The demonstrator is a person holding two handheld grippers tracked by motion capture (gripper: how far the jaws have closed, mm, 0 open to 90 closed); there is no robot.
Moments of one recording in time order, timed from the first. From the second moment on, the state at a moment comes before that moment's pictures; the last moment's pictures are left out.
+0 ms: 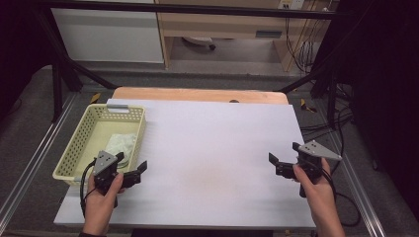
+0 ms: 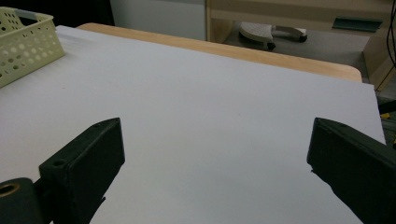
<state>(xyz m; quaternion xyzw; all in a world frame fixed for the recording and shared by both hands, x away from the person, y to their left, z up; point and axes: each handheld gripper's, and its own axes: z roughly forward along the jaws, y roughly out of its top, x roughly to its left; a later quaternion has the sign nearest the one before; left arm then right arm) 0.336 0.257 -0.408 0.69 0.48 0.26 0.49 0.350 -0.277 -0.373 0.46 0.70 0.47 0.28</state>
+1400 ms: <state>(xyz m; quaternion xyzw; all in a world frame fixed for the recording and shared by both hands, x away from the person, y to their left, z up) 0.325 0.201 -0.406 0.78 0.38 0.19 0.47 0.350 -0.234 -0.432 0.40 0.76 0.47 0.22</state>
